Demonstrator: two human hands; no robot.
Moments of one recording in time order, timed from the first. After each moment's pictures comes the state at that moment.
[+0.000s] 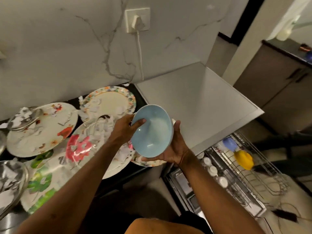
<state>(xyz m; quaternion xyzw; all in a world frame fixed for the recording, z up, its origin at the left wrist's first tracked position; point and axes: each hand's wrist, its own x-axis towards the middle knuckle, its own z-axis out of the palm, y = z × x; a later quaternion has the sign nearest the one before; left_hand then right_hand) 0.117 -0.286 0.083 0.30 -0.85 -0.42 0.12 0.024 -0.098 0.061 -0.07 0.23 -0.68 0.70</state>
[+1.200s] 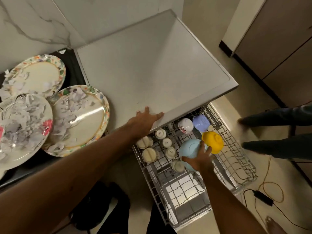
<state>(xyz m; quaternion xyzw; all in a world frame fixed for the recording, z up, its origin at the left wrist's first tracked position) -0.155 -0.009 -0.011 0.18 -0.93 -0.14 -0.29 -0.225 0.272 -0.224 -0.06 0.92 -0.11 0.37</state>
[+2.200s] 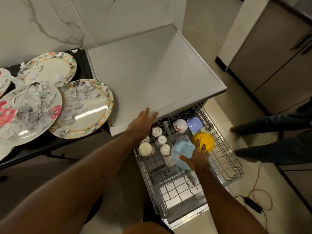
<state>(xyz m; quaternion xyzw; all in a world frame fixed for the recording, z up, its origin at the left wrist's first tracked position) -0.111 0.033 -0.037 0.23 -0.95 -0.15 -0.14 -0.206 0.298 -0.180 -0.13 0.93 -0.13 0.30</state>
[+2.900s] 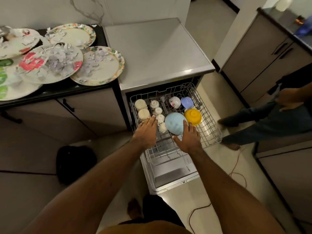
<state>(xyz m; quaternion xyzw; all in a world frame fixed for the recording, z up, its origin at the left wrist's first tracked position) 0.071 0.234 -0.058 0.24 -0.95 -0.17 -0.13 -0.084 0.402 -0.109 -0.33 0.92 -0.10 0.17</state>
